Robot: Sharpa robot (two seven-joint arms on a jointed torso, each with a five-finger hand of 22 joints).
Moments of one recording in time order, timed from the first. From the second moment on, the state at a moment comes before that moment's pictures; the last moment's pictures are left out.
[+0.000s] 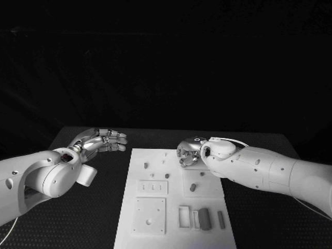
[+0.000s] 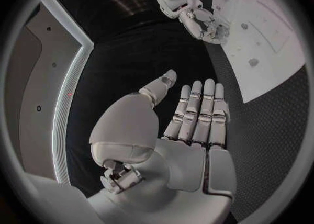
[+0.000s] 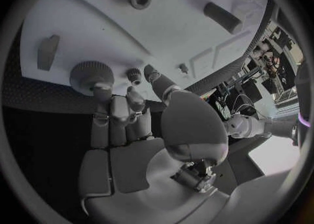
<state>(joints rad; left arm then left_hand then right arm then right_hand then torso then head) 1.39 -0.89 -0.24 1.48 -0.12 -0.22 0.25 1.14 -0.02 0.47 -0.29 0.05 0.74 0.18 0.37 0.47 0.97 0.17 0.17 0.08 0.80 0.17 0.39 0.54 0.04 0.72 0.08 0.13 0.75 1.21 -0.51 -0.15 1.00 -1.58 -0.18 -0.04 1.13 -0.10 0.46 -0.29 0.05 0.79 0.16 0.30 0.46 1.08 0.04 1.22 1.14 1.20 -0.05 1.49 0.95 0.23 1.15 -0.02 0.93 1.31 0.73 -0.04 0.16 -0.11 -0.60</state>
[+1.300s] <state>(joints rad) 1.39 -0.88 -0.24 1.46 -0.12 -0.21 0.24 1.12 -0.01 0.46 -0.29 0.05 0.73 0.19 0.36 0.45 0.97 0.17 0.15 0.08 0.80 0.18 0.37 0.54 0.03 0.73 0.08 0.11 0.74 1.22 -0.53 -0.14 1.01 -1.58 -0.19 -0.05 1.08 -0.02 0.48 -0.29 0.05 0.82 0.14 0.30 0.48 1.09 0.04 1.24 1.14 1.23 -0.07 1.52 0.97 0.21 1.17 -0.04 0.95 1.31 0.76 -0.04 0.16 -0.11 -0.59</state>
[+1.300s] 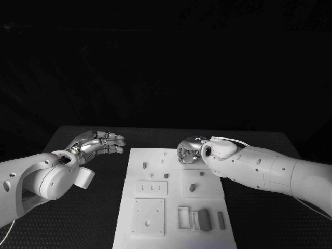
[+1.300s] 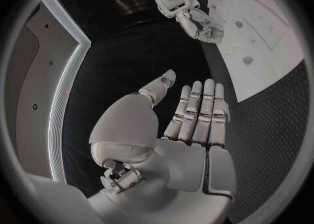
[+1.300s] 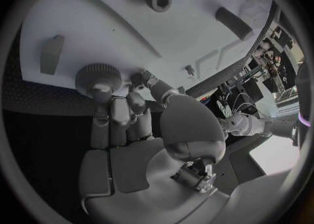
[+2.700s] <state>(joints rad) 1.39 -0.88 -0.24 1.46 -0.12 -0.20 0.24 1.12 -0.01 0.47 -0.28 0.05 0.74 0.19 0.36 0.45 0.97 0.17 0.15 0.07 0.81 0.17 0.37 0.54 0.02 0.73 0.08 0.10 0.74 1.21 -0.56 -0.13 1.04 -1.59 -0.22 -0.05 1.10 -0.03 0.51 -0.29 0.05 0.83 0.13 0.29 0.48 1.10 0.04 1.25 1.12 1.24 -0.06 1.53 0.95 0.20 1.17 -0.05 0.96 1.31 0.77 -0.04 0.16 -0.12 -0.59</state>
